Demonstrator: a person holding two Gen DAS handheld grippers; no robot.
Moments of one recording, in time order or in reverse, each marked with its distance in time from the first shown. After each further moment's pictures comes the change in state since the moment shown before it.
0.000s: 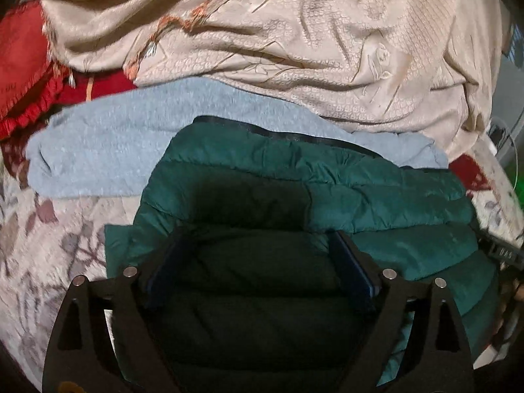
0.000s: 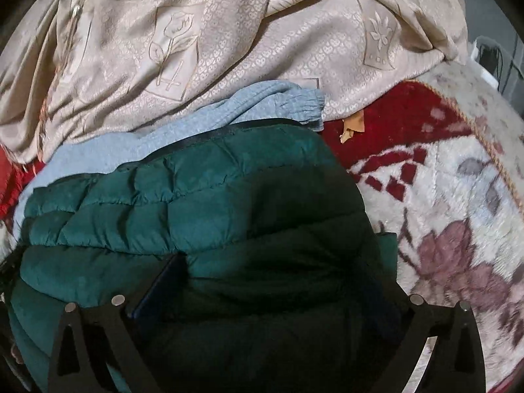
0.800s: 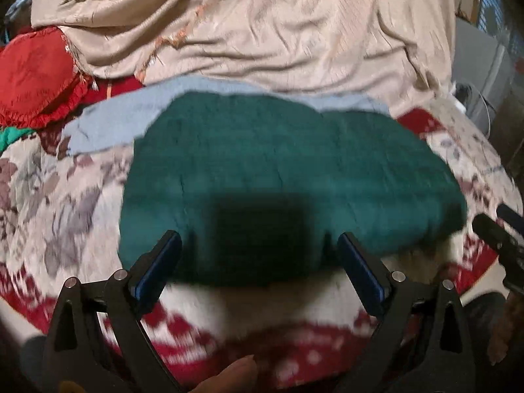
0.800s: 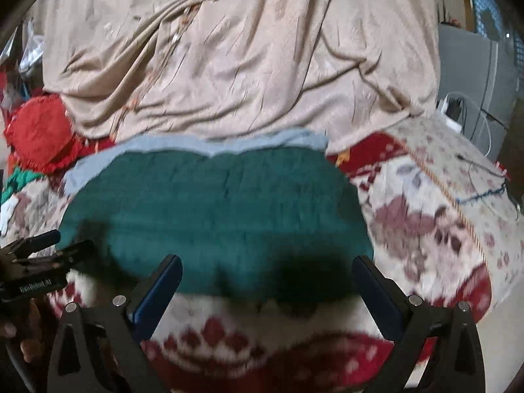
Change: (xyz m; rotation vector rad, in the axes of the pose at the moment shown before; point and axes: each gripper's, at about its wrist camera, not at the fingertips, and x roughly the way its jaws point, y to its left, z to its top) left arm -0.116 -0.075 -0.139 0.138 -0.027 0.033; right arm -0.183 0.068 -0.161 -0.135 -0.241 -0.035
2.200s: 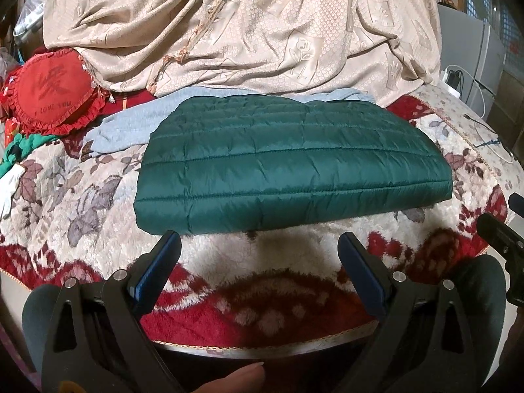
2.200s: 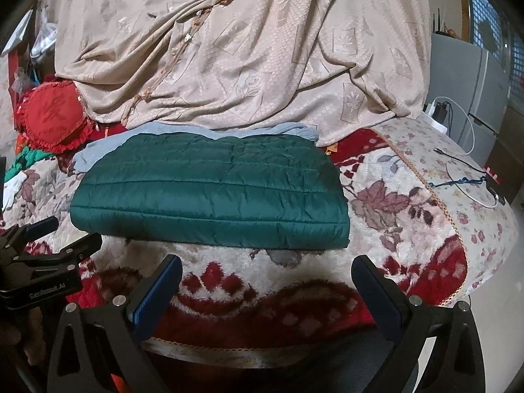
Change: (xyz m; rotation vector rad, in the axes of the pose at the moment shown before) left arm -0.045 -0.028 -0.049 0.043 -0.083 0.072; right arm -0.058 0.005 -0.046 -0.042 -0.029 -0.031
